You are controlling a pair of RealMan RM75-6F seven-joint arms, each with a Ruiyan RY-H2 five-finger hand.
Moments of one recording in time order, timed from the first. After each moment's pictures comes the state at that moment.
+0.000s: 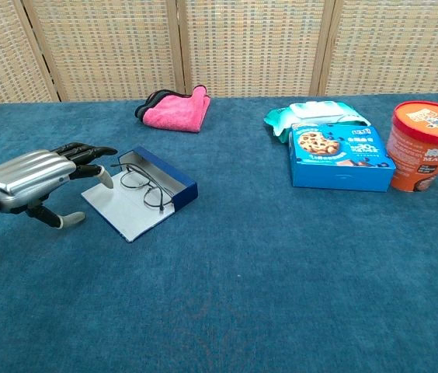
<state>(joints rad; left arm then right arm) -0.62 -1.96 0.12 -0.28 1.68 1.24 -0.45 0.05 -1.07 0.11 -1.58 -1.51 1.55 0.23</state>
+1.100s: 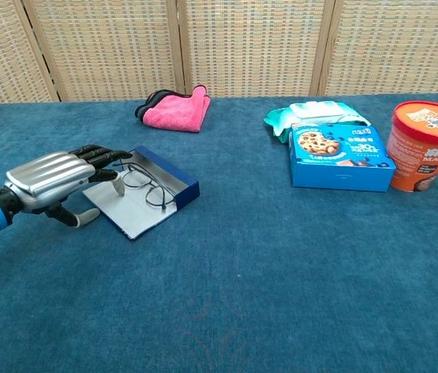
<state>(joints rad) -0.67 -2.01 0.12 -0.24 1.68 1.19 -0.40 0.05 -1.07 0.11 -1.58 -1.50 1.55 0.24</state>
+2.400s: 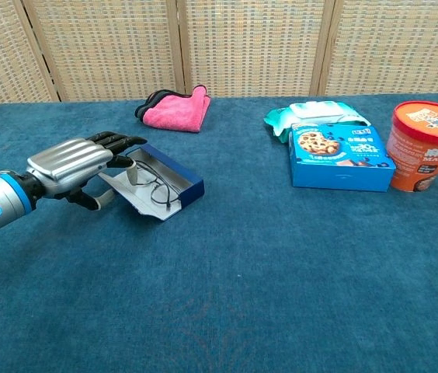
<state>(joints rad) -0.73 -2.04 0.07 -0.25 1.64 1.16 -0.39 0.05 -1.06 0.11 -1.58 -1.50 1.54 0.25</state>
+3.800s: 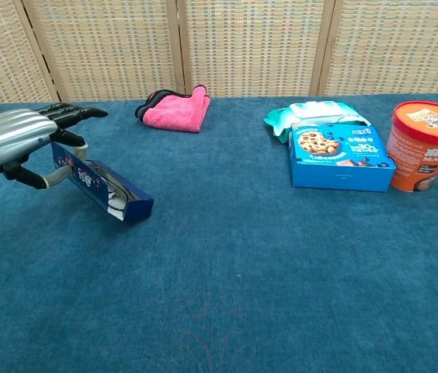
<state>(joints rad) -0.67 -1.72 0.10 -0.58 1.68 1.30 -0.36 0.06 -1.06 0.11 -1.59 -1.50 1.54 0.26</state>
